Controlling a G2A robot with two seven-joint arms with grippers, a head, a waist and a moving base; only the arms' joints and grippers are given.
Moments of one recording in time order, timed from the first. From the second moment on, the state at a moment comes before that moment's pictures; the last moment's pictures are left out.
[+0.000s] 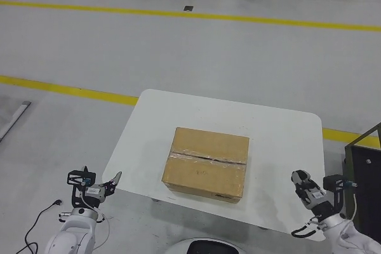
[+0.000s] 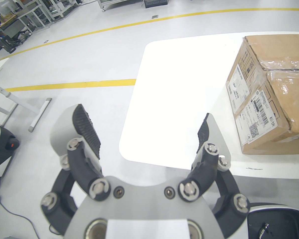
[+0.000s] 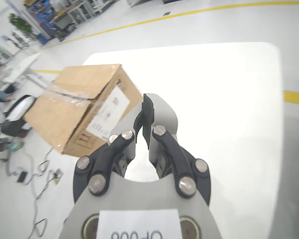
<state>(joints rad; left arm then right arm) 1.73 -1.15 -1.60 -1.80 1.33 0.00 0.00 -1.84 -1.16 1.82 -1.83 -0.71 -0.46 0.20</state>
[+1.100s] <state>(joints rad) 1.73 -1.15 -1.60 -1.80 1.33 0.00 0.00 -1.47 -1.14 1.59 -1.67 -0.44 -0.42 0.62</state>
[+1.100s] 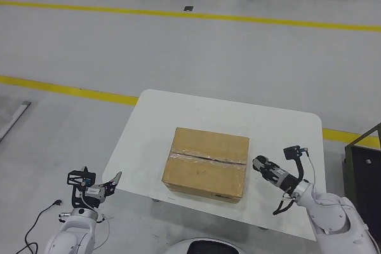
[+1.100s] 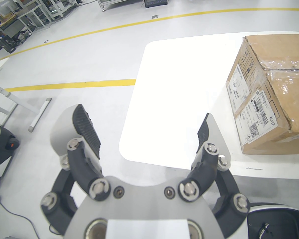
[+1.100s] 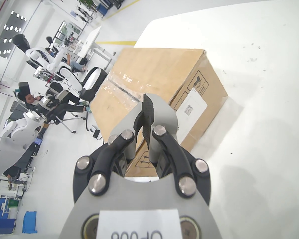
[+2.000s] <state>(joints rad) 1.73 -1.15 -1.60 -1.80 1.33 0.00 0.00 -1.33 -1.14 1.43 -1.58 -0.52 -0.34 0.70</state>
